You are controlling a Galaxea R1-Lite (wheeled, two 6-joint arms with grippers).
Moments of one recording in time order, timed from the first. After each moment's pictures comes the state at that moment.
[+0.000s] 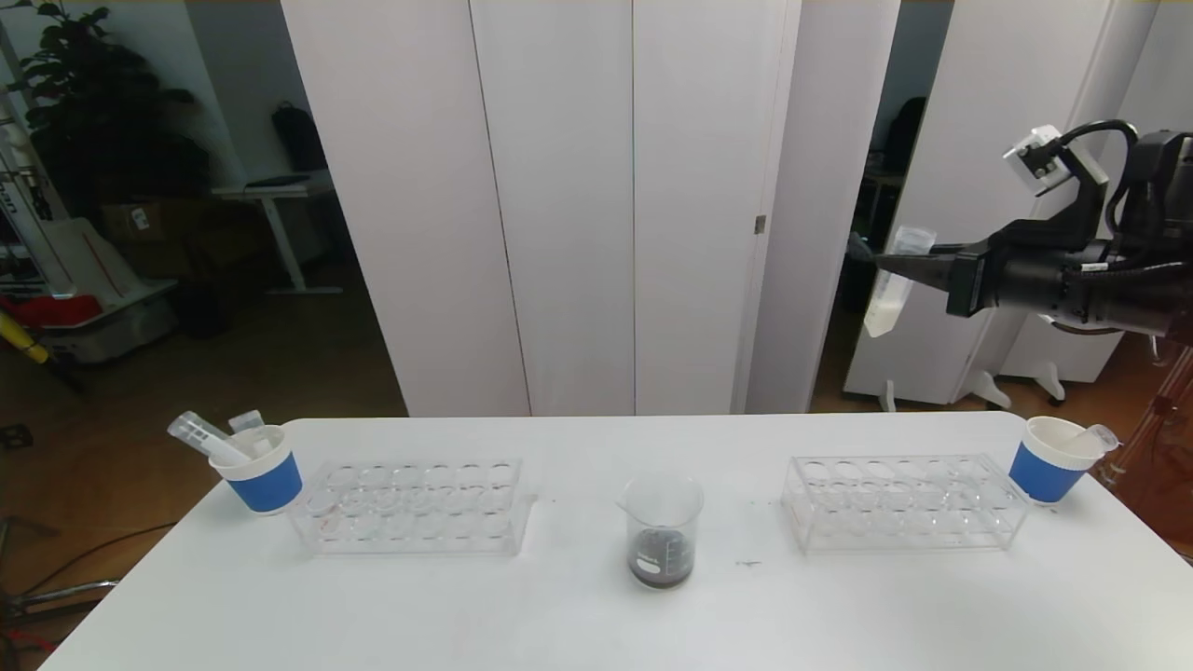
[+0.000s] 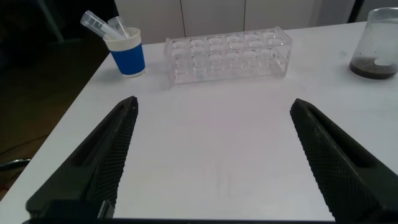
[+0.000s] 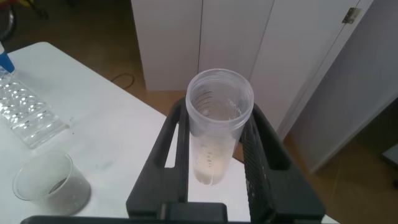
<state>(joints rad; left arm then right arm) 0.00 0.00 0.00 0.01 -0.02 0.08 0.04 1.79 -1.27 -0.36 0.56 -0.12</state>
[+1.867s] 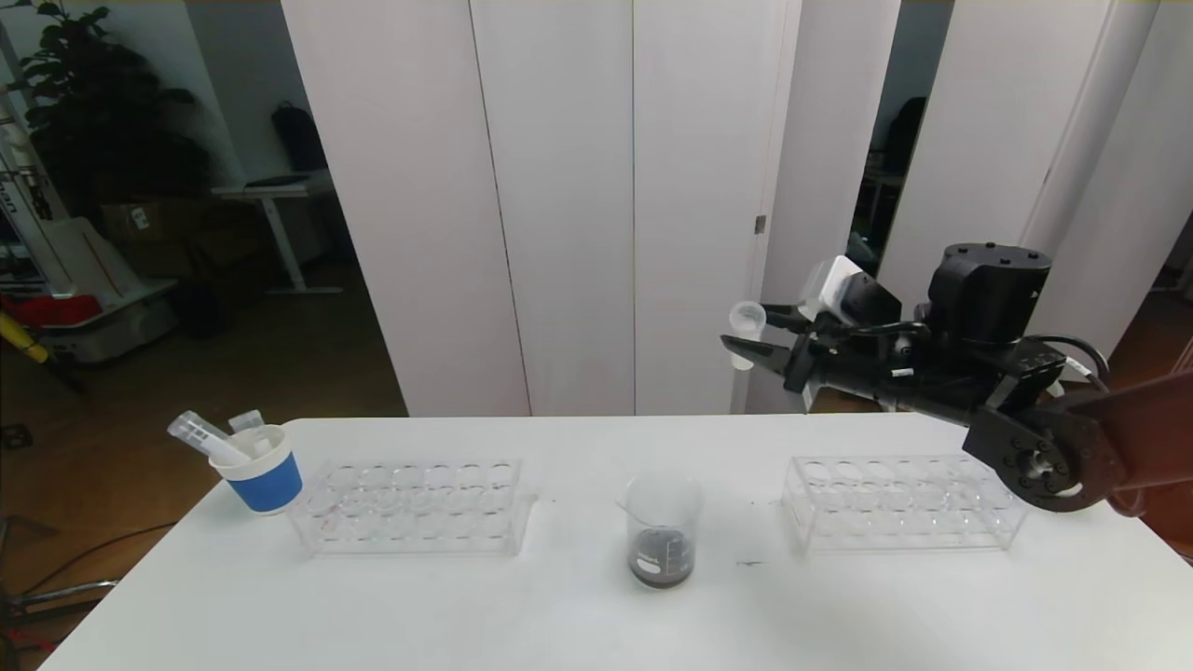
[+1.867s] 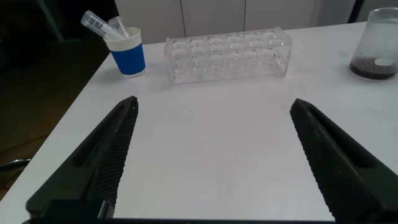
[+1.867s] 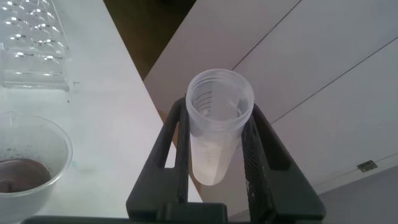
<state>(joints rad) 0.00 0.00 0.00 0.01 -0.02 0.08 0.35 1.96 -1.06 -0.87 0.54 -0.62</state>
